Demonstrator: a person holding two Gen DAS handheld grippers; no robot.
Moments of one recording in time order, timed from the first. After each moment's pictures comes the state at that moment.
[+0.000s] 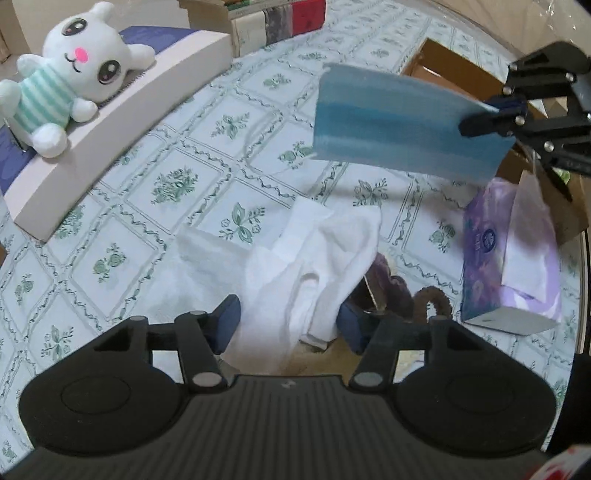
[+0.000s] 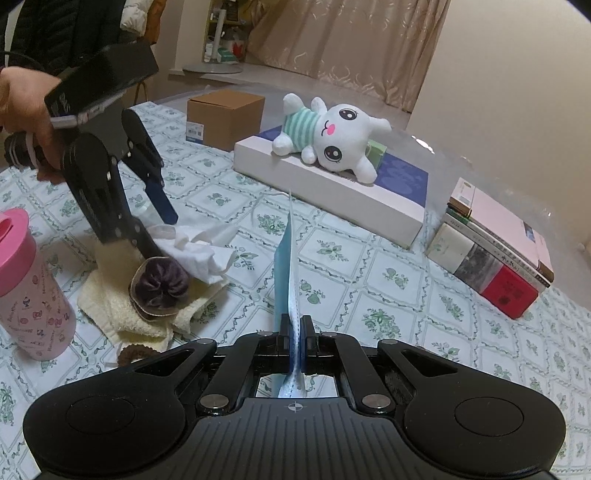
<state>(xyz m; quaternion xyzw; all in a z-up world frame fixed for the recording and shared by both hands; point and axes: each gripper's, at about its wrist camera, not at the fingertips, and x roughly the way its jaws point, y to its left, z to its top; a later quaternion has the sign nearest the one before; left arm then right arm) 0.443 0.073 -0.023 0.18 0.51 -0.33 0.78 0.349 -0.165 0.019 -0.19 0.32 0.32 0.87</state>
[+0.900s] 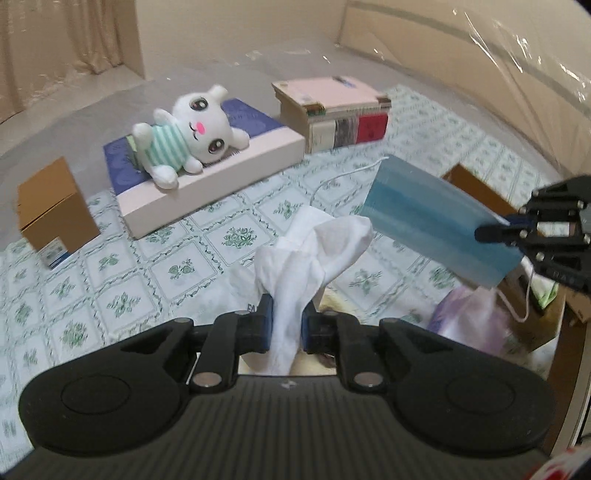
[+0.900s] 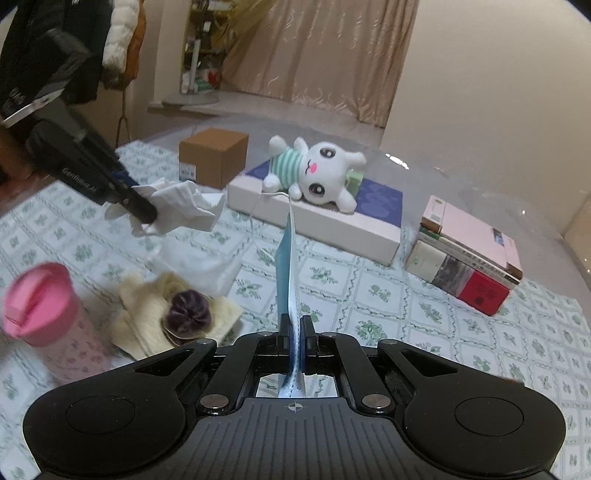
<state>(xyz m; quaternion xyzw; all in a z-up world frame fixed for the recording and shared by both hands) 0.358 0.097 0.098 0.06 0.42 -0.19 0.88 0.293 -0.175 0.083 -0.14 0.30 0.29 0.90</state>
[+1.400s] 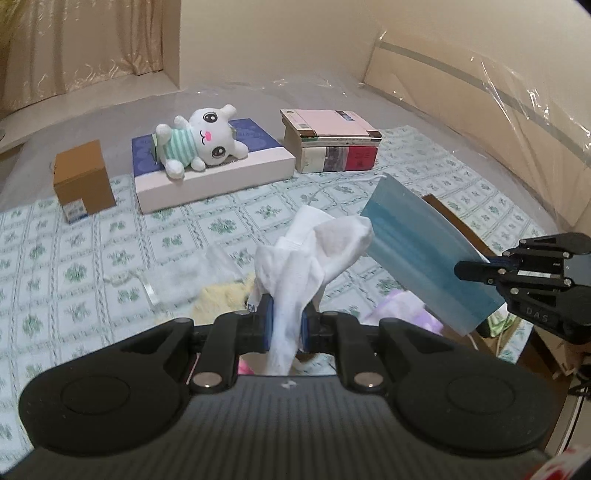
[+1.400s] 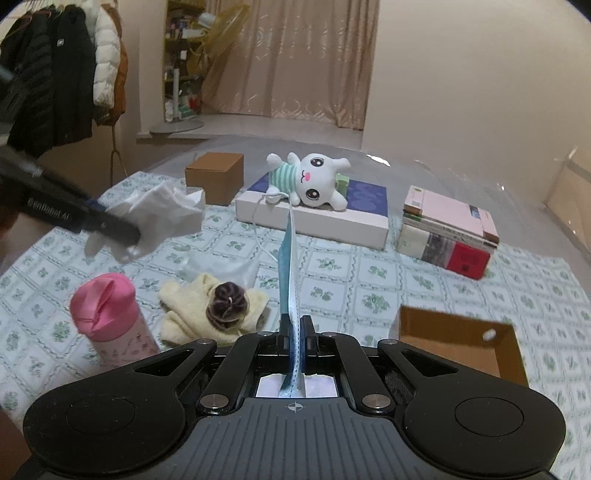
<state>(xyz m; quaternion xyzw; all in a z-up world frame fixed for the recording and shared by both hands) 0.240 0.061 0.128 -0.01 0.39 -0.14 0.91 0.207 -0.203 0.107 -0.08 0.30 0.27 0.91</state>
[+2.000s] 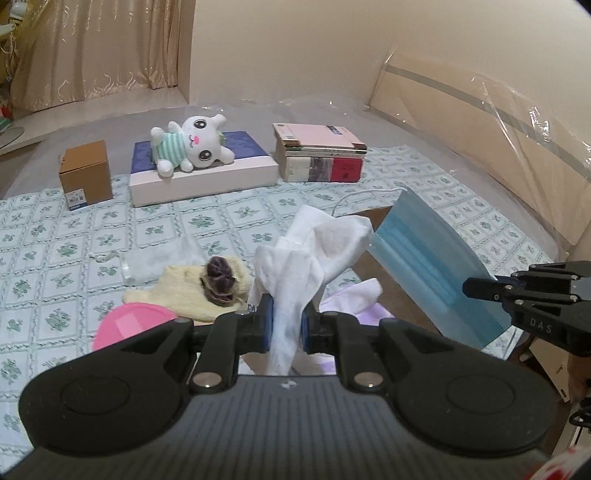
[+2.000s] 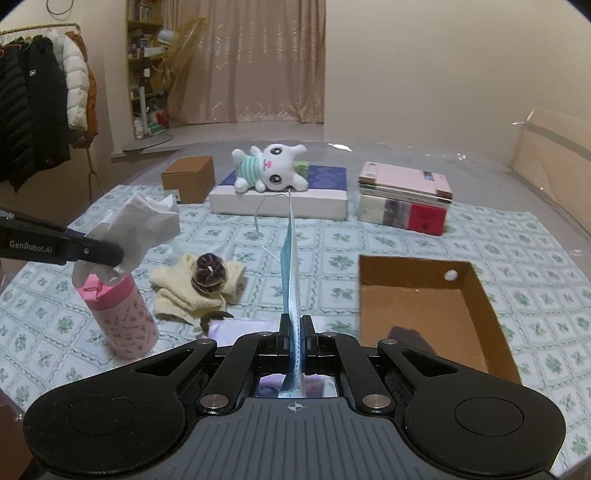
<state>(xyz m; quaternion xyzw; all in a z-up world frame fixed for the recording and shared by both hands) 0.173 -0.007 0.119 -0.03 0.35 -0.12 0.93 0.150 -0.273 0.103 -0.03 0.31 0.22 0.93</state>
